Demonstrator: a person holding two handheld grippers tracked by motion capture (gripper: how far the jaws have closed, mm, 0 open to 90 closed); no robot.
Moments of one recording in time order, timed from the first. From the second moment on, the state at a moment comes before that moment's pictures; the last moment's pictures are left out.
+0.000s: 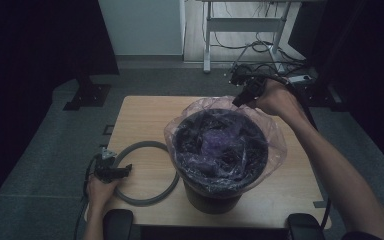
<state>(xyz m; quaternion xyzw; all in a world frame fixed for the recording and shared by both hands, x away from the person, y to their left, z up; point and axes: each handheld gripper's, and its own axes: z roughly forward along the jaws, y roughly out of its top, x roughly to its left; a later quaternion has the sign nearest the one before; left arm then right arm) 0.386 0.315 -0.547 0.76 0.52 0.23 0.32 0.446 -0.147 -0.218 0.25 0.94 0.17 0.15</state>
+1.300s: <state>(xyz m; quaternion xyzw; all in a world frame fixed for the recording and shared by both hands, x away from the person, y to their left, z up) 0.386 0.314 -0.547 0.76 0.52 0.23 0.32 0.441 -0.183 -0.222 0.31 0.90 0.26 0.17</state>
